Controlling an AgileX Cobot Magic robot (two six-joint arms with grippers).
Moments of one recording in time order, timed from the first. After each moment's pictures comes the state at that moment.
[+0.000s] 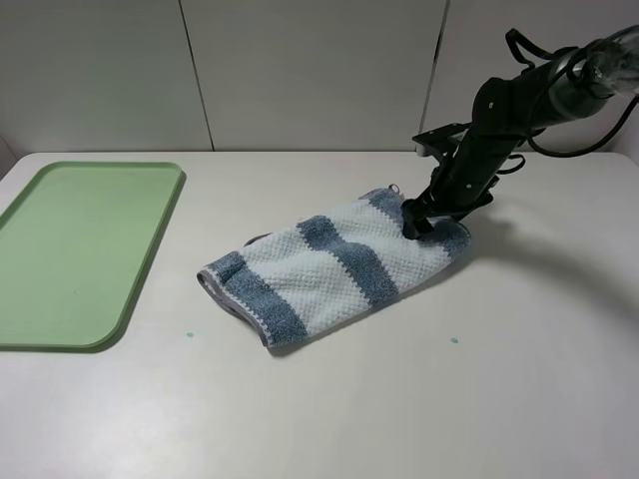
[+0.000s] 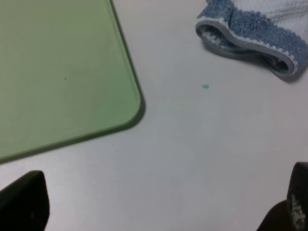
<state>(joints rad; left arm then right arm) -0.36 0.18 -0.50 0.07 1.06 -0.09 0.25 2.20 -1.40 0.14 0.59 -0.35</state>
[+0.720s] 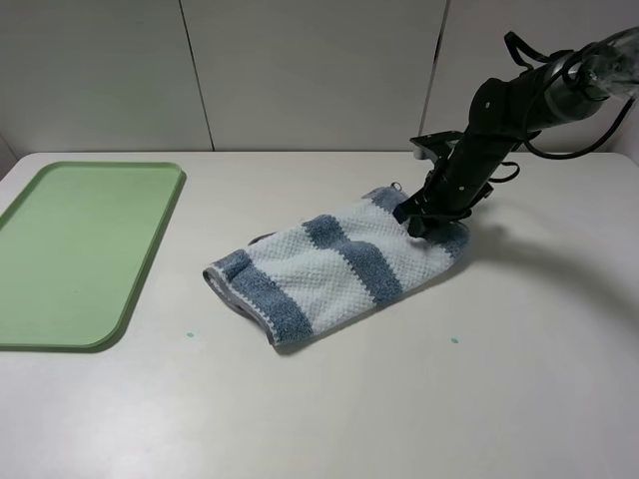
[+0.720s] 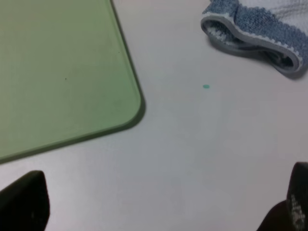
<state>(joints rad) -0.36 0.18 -0.50 0.07 1.06 -0.09 0.25 2.21 -1.41 0.23 0.63 -0.33</state>
